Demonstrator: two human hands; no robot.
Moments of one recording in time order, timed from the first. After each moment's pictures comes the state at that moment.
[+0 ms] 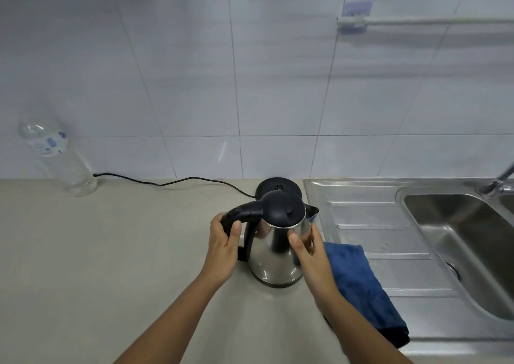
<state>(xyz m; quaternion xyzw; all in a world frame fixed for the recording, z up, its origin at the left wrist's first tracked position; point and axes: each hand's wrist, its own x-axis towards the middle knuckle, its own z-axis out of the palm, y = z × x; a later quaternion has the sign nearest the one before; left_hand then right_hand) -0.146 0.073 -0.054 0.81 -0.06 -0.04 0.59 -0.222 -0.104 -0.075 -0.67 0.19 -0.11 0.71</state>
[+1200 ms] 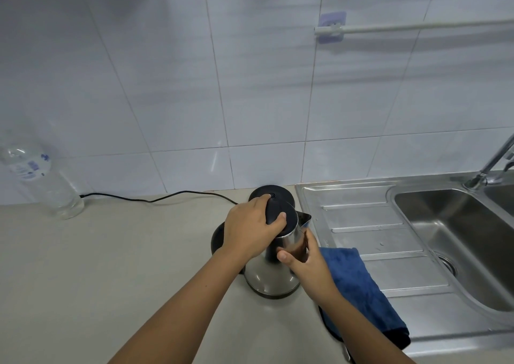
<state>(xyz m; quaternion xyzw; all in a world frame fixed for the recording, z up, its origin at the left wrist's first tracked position) -0.130 0.007 0.019 0.93 -0.26 0.09 0.23 -0.218 -0.116 -0.083 -0.72 0.15 -0.11 0.67</state>
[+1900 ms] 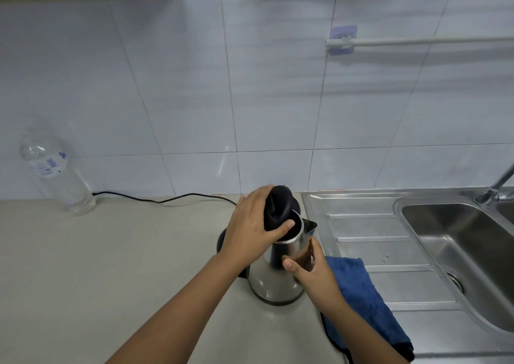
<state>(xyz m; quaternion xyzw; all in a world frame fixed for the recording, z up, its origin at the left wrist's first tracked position) -0.132 0.023 0.024 0.88 -0.31 0.12 0.35 -0.224 -0.122 -0.081 -0.73 0.14 -0.09 0.66</state>
